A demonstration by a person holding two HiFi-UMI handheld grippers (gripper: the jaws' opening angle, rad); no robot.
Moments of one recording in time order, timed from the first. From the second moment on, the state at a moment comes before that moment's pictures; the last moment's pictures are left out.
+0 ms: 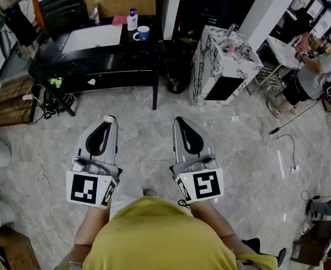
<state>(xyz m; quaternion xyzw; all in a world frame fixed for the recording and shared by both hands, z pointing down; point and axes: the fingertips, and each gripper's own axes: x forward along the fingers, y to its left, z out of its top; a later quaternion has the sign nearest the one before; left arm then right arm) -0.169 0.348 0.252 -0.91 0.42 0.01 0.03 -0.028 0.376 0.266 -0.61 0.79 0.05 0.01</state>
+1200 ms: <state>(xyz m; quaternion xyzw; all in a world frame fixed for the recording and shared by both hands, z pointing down) -0.107 0.035 0.286 -0.94 0.32 0.01 0.05 0.014 0.079 0.294 -0.65 0.76 0.05 0.03</state>
